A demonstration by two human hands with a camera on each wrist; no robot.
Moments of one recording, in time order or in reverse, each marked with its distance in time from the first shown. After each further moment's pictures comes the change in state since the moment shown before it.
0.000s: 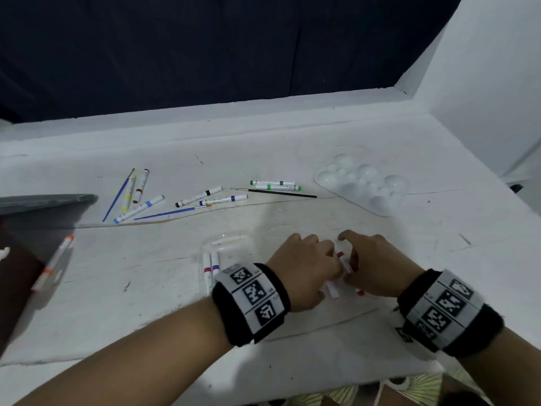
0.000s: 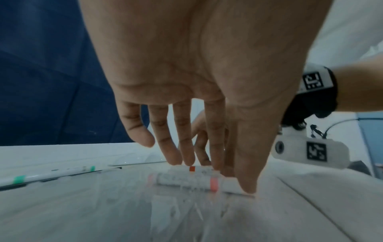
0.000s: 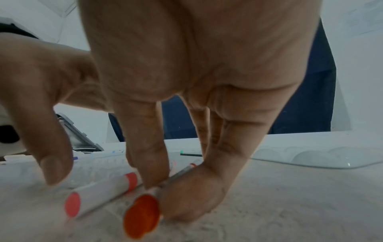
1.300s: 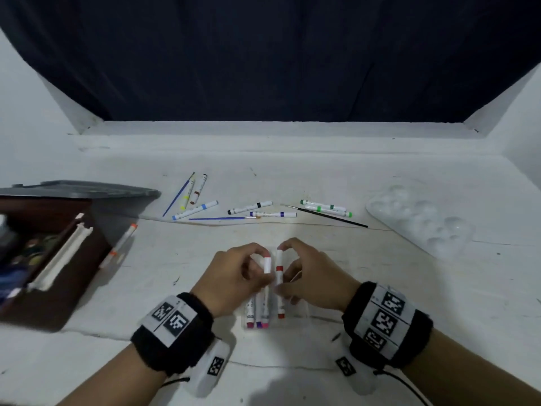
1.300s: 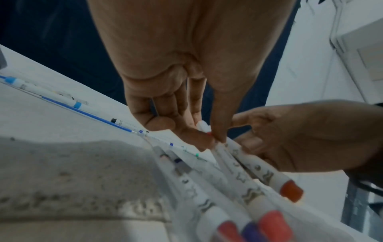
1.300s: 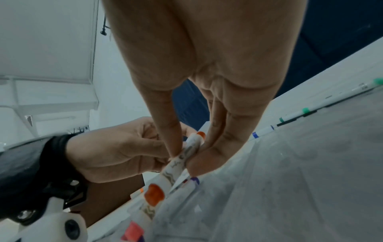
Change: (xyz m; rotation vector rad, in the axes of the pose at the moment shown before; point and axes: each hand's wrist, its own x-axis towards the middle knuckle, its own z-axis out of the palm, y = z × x) left_hand -0.123 -0.096 0.036 -0.893 0.518 -0.652; right_hand 0.049 -0.137 0.031 0.586 -0.213 -0.297
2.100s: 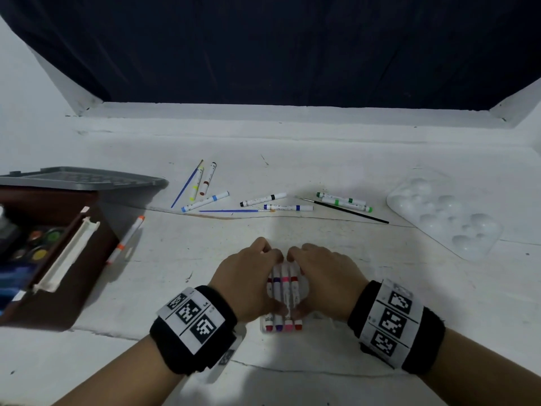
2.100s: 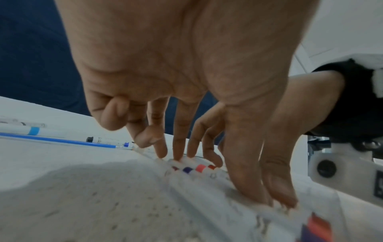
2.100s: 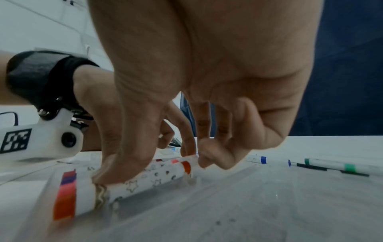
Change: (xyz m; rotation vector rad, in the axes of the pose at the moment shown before) left_hand 0.009 -0.001 -0.007 0.675 -0.236 0.049; right_hand 0.015 -0.015 0.016 -0.822 0.002 -0.110
